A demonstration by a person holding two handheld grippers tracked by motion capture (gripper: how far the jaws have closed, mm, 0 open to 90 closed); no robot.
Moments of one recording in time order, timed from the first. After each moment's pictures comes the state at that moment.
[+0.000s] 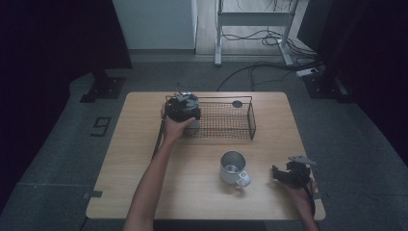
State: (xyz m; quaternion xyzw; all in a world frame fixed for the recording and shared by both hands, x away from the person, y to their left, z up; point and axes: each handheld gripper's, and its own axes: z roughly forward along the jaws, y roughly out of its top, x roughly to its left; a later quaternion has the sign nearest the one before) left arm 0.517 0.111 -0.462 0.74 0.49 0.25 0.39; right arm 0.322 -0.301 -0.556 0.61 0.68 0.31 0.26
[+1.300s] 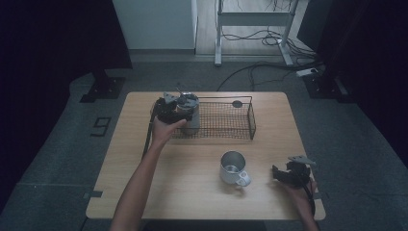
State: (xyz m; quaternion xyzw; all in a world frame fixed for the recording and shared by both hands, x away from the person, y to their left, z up) left arm 0.480 0.141 -0.428 0.73 0.46 0.26 0.42; right arm 0.322 -0.301 -0.556 0.61 0.68 0.31 0.26
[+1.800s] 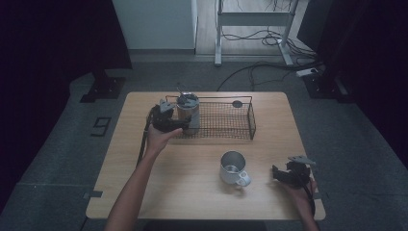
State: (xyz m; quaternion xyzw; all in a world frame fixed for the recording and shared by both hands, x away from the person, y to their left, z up) left arm 0.444 0.151 -0.426 0.74 0.44 0.26 0.44; right arm 0.322 -0.301 -0.556 0.61 0.68 0.31 0.26
